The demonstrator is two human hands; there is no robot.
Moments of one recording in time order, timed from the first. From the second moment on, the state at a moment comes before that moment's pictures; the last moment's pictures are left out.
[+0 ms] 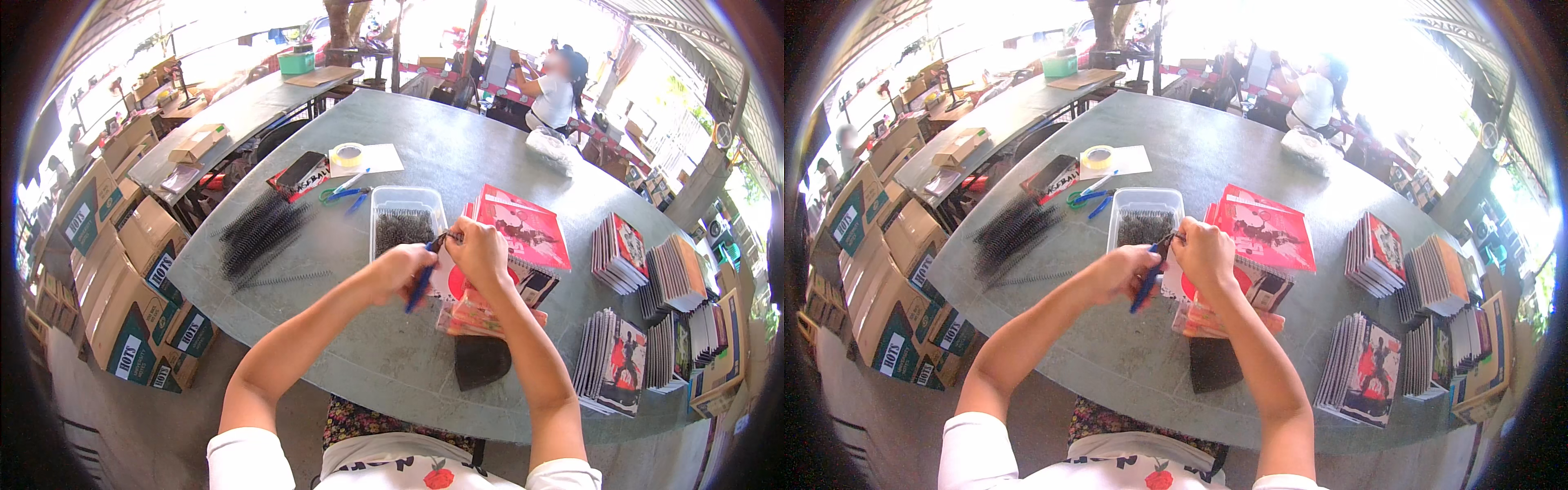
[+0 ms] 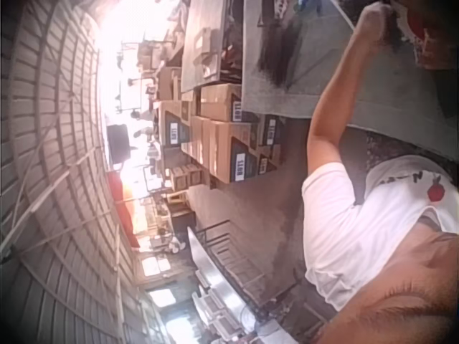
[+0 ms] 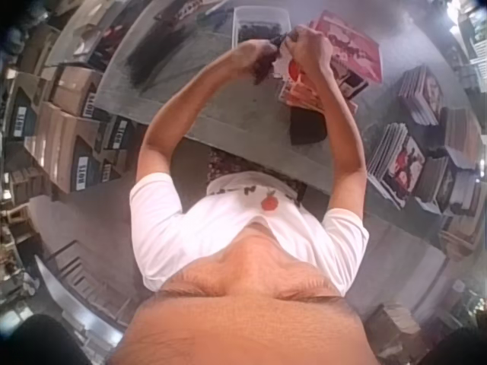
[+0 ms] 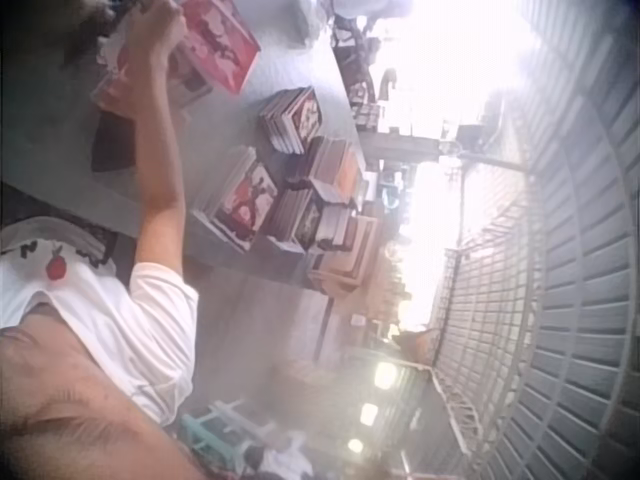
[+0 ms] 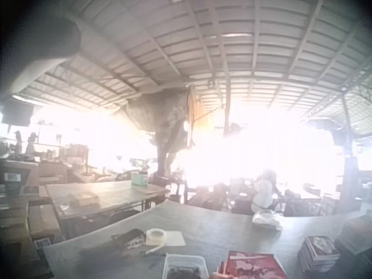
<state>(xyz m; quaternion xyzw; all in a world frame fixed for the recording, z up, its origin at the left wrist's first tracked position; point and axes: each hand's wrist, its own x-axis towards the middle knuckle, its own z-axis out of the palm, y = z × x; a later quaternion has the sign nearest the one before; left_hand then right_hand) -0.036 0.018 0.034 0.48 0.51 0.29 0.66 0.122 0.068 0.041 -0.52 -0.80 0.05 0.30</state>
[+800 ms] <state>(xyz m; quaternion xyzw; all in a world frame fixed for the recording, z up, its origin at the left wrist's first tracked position) -0.063 -0.023 -0.081 0.68 0.60 0.37 0.17 0.525 -0.100 0.077 -0.73 -0.62 -0.06 0.28</state>
